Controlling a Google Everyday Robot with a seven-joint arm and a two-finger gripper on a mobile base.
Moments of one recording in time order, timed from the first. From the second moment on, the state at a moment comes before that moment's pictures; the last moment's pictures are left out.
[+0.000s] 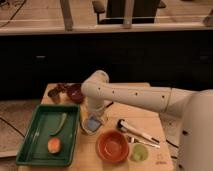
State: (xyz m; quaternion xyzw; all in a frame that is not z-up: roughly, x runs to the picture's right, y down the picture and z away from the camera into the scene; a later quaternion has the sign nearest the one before) arm -0.048 0.166 0.748 -0.31 -0.22 -0.47 0.80
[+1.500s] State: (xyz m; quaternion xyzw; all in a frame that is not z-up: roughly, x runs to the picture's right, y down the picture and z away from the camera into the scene) arm -0.078 0.162 0.728 -0.28 -0.26 -0.55 0.75
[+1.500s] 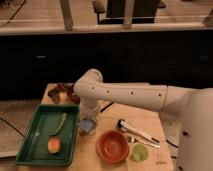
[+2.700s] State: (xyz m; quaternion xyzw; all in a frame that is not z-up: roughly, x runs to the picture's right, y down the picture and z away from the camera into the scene) arm -0.077 0.162 0.732 -0.29 -0.26 -0.55 0.74
